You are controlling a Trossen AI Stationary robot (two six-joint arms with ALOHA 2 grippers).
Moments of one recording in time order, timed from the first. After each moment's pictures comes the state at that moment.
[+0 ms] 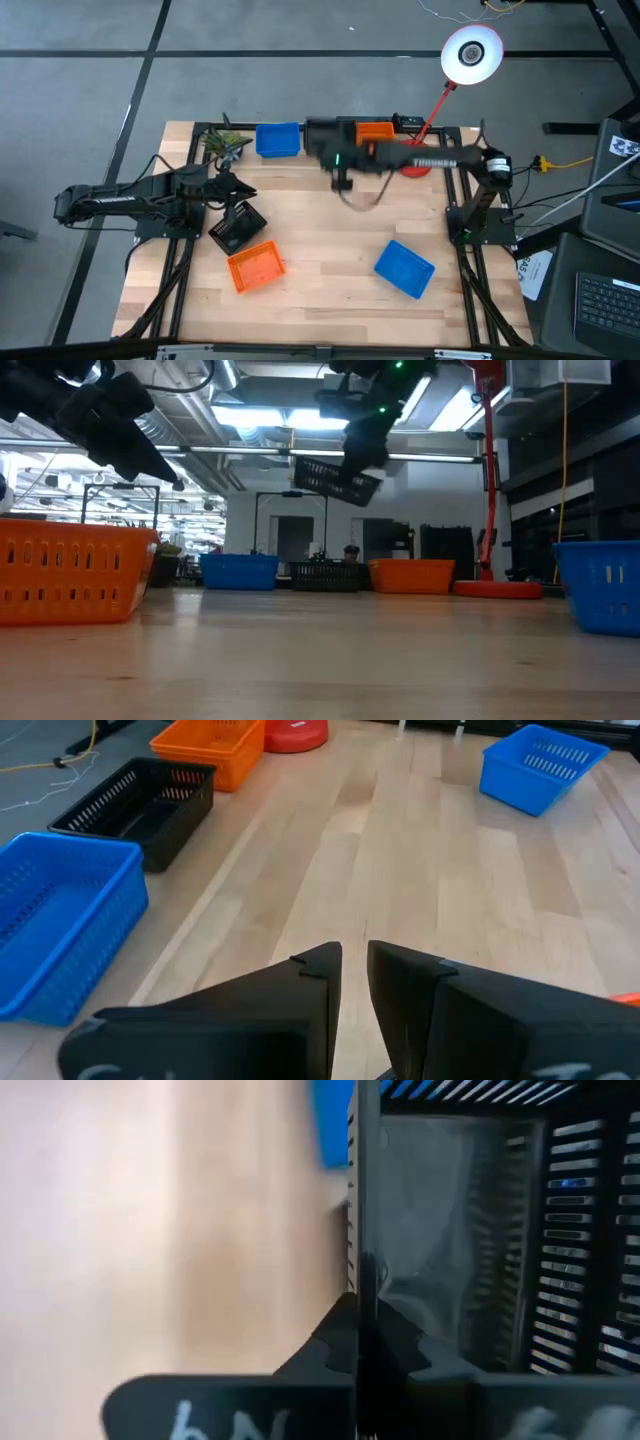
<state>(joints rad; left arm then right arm) 0.18 0.42 0.33 -0.27 -0.07 -0.08 -0.17 1.79 1.51 -0.64 0.45 -0.38</state>
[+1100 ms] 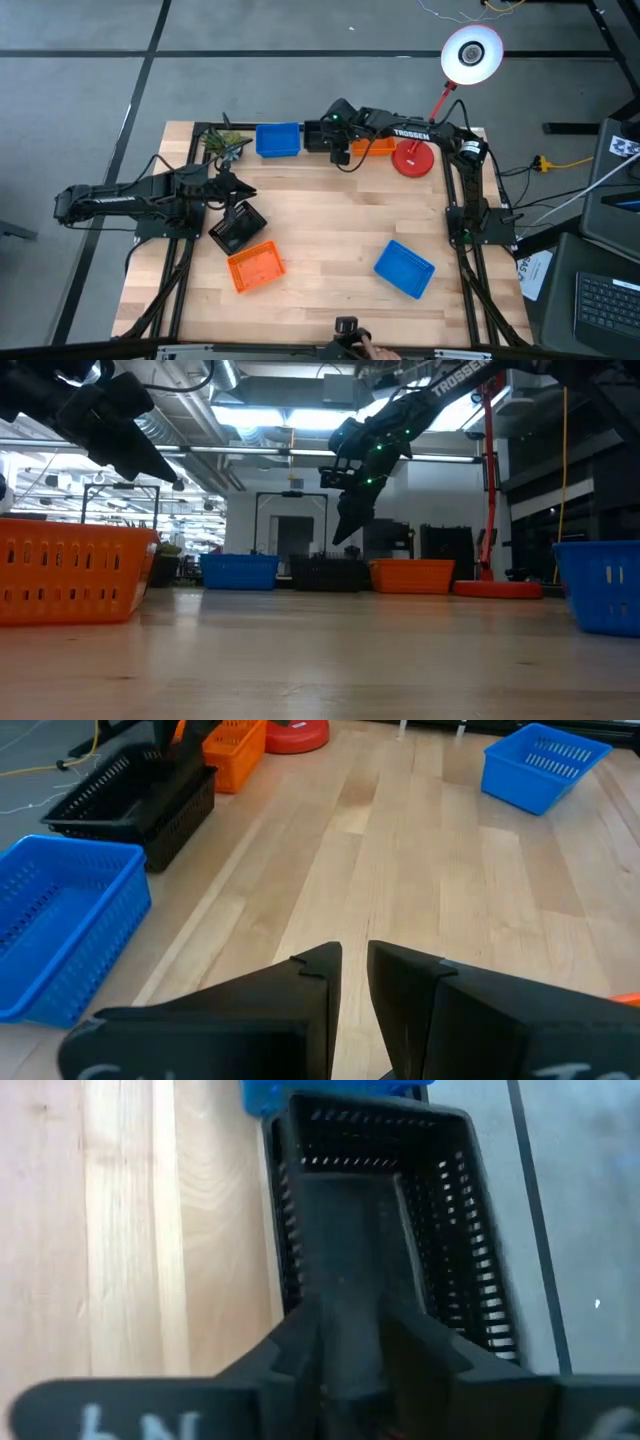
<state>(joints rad) 0.18 0.42 0.33 -0.27 -0.07 -0.07 -0.51 2.02 1.57 -0.51 0.06 -0.50</state>
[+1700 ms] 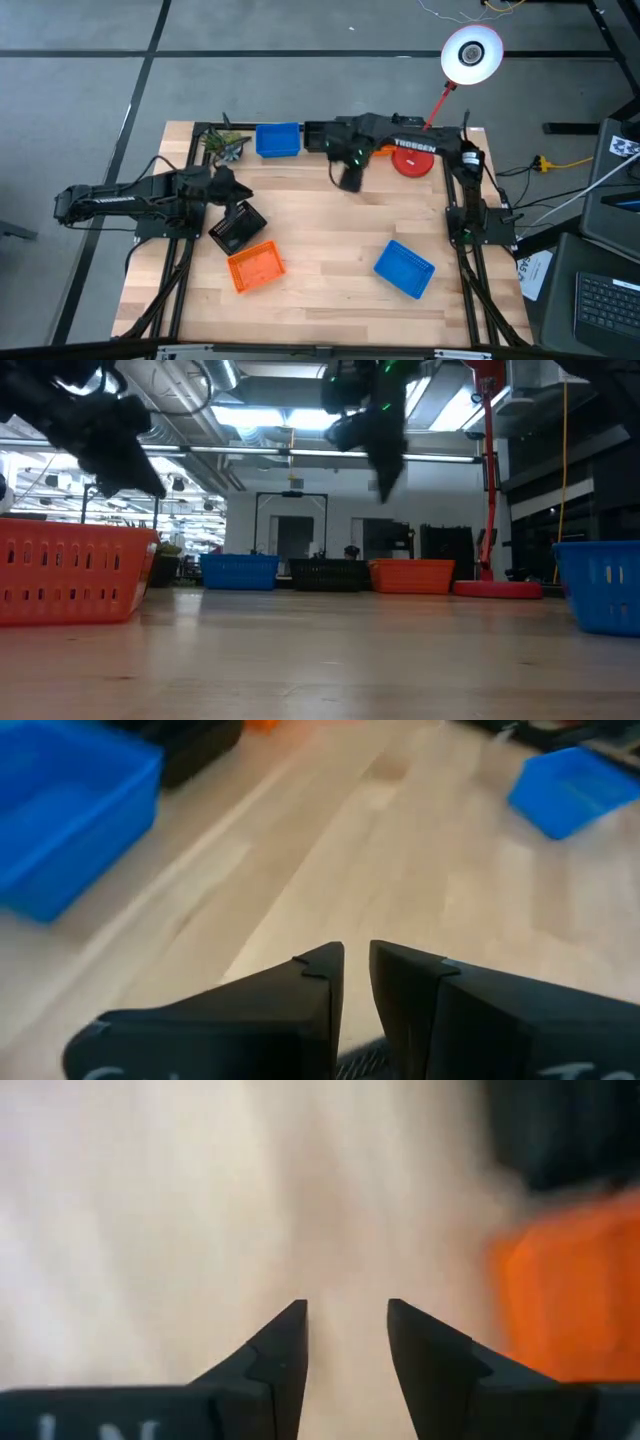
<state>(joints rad) 0.18 0.42 0.33 -0.37 -0.10 -0.36 -0.29 2.00 1.91 -1.36 0.03 -0.02</state>
